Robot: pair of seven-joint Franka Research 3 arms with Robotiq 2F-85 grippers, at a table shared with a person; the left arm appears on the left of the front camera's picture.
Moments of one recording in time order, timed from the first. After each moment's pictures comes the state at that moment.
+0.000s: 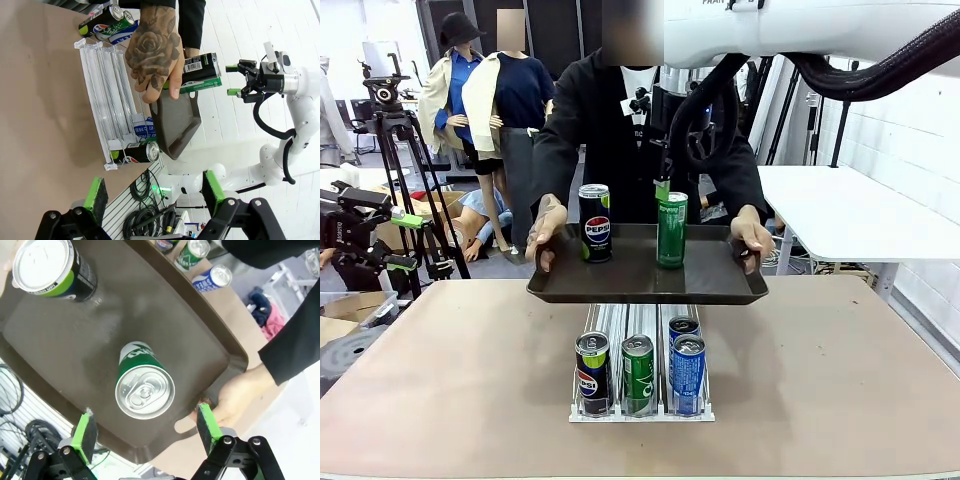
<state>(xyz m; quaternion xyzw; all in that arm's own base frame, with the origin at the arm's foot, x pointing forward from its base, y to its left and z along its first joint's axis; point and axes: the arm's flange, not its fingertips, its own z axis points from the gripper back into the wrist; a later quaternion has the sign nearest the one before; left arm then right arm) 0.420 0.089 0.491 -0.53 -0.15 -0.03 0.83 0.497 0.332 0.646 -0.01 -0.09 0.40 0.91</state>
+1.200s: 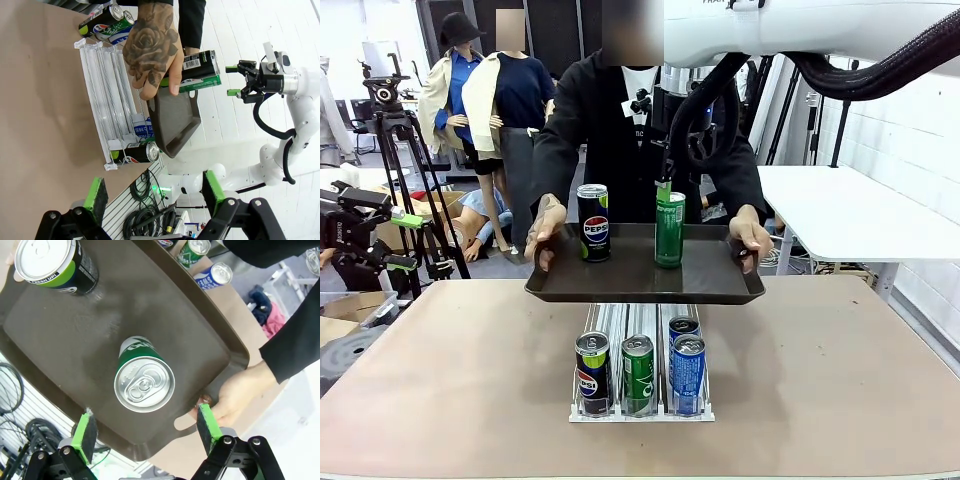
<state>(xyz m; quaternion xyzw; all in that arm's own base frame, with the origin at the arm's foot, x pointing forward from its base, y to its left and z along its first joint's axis) 0.420 0.089 0.491 -0.53 -0.15 -0.03 0.83 0.496 0.332 0.645 -0.01 -0.09 0.40 0.91</state>
